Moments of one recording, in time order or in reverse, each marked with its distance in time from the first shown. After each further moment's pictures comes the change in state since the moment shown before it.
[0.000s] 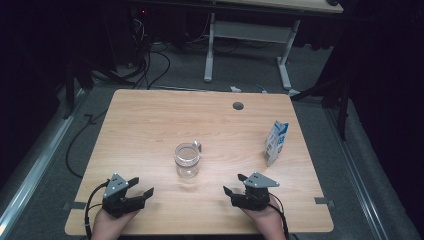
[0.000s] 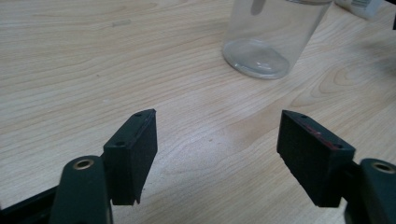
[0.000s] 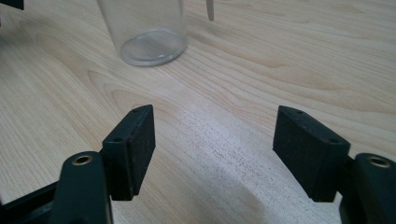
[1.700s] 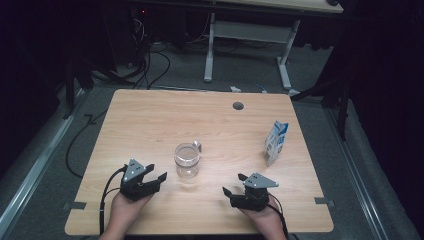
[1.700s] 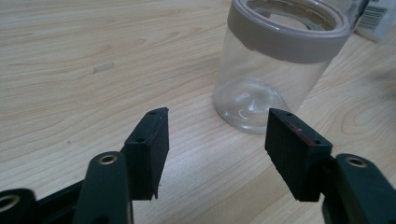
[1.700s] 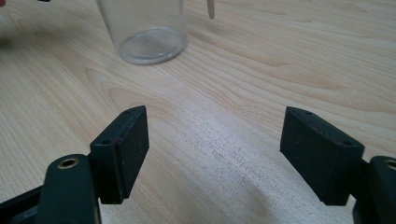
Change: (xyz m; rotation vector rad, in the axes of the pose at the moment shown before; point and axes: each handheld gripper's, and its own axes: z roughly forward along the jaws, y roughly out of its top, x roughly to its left) left arm -0.028 0.012 0.053 -0.010 0.001 0.025; right arm -0.002 -0.004 0.005 -0.016 0.003 -0.004
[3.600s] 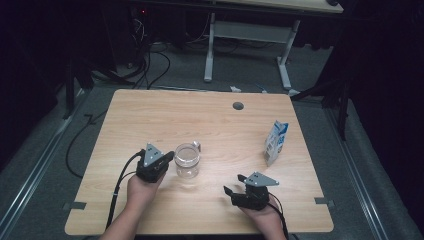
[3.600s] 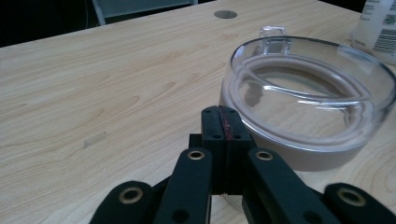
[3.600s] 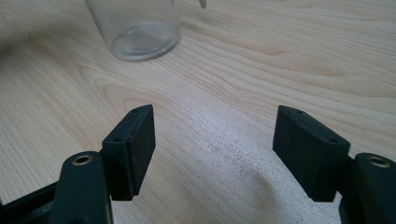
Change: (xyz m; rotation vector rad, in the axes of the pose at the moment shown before) left arm -0.027 0.011 0.043 -0.064 -0.029 0.104; right arm -0.005 -0.003 0.004 0.020 0.008 0.041
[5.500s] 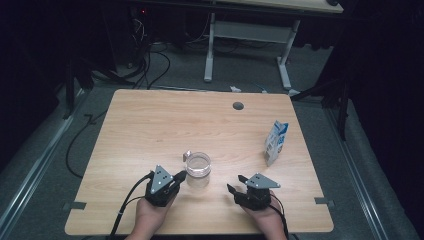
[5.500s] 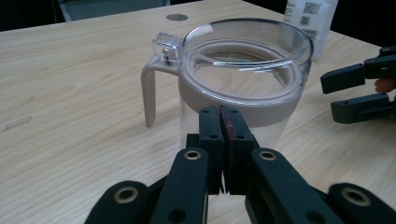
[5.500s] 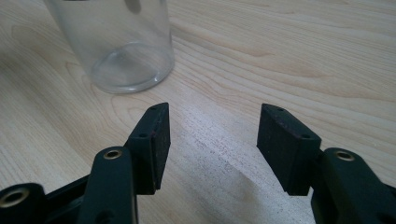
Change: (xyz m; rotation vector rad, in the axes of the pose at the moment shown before) left arm -0.048 -0.033 -0.036 0.005 -0.095 -0.042; right arm 0.000 -0.003 -0.005 -0.011 -0.051 -0.030
